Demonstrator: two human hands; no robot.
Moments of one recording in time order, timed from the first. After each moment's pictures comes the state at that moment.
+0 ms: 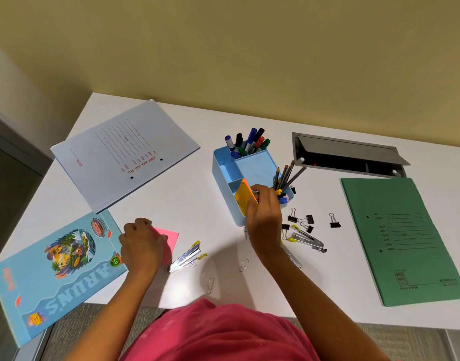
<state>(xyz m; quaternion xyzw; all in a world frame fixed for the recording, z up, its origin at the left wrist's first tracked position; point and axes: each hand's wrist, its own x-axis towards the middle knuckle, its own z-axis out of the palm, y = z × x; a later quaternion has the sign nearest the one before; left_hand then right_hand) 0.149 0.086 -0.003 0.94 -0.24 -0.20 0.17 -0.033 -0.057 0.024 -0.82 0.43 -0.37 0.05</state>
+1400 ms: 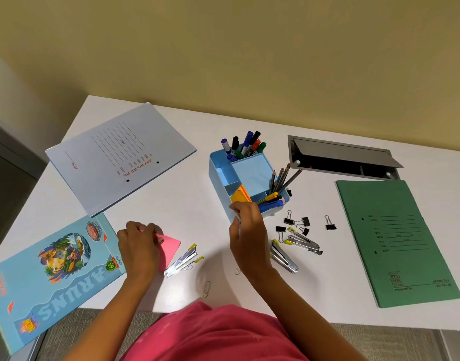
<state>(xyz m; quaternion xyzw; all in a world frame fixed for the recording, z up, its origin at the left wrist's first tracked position) 0.149 0.088 -0.023 0.92 -0.33 -0.11 0.16 -0.030 -0.018 0.046 -0.82 0.45 -0.30 0.20</state>
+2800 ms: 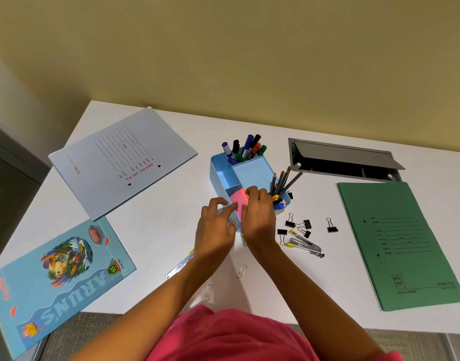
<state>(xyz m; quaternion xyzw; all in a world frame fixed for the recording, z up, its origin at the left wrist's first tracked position) 0.057 -0.004 -0.002 0.80 -0.47 -0.23 0.30 -0.023 -0.071 0.036 -0.85 0.52 0.01 0.04</state>
